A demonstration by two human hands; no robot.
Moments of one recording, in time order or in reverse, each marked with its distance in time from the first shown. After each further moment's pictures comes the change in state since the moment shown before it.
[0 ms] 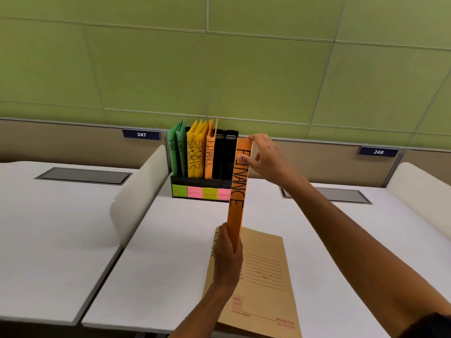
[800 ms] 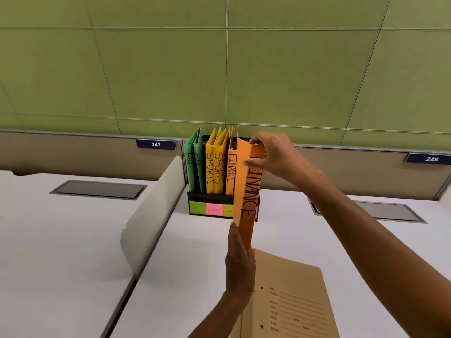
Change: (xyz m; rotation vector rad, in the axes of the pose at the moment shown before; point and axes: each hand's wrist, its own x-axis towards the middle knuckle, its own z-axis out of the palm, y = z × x) left_hand 0.104 -0.045 -0.009 0.227 0.024 0.014; right_hand 0.110 -0.008 0.037 -0.020 -0.078 -0.060
